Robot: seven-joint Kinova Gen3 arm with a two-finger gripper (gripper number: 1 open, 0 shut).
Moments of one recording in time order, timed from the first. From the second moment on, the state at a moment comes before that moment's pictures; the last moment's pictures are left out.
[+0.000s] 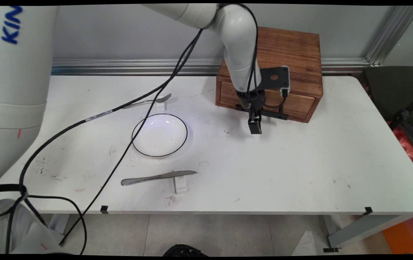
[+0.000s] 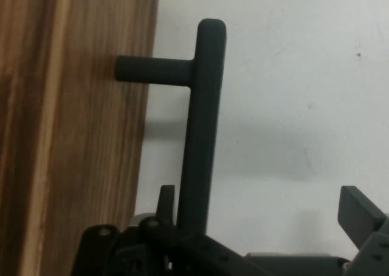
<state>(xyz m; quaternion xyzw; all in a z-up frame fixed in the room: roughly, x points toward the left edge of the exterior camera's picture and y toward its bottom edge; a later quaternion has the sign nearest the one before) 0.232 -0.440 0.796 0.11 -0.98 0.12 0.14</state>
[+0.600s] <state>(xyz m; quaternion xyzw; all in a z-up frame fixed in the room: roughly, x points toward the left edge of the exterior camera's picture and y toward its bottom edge) 0.231 -0.438 0.784 0.08 -0.98 0.12 0.13</state>
